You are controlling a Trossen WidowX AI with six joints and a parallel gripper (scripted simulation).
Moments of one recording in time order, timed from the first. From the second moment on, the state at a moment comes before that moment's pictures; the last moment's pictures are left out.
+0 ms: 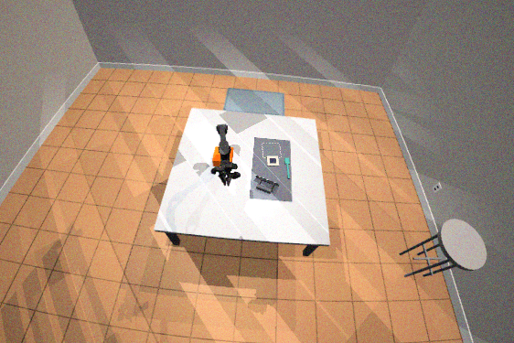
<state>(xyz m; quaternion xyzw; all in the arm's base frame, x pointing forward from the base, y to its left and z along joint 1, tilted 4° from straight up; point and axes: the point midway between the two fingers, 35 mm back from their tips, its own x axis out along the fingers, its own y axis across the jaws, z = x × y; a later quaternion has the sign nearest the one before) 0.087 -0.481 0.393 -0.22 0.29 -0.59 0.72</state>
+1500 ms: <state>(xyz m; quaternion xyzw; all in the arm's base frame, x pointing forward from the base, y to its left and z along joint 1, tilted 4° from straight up) 0.357 -0.390 0.174 0.39 0.33 -0.46 0.73</state>
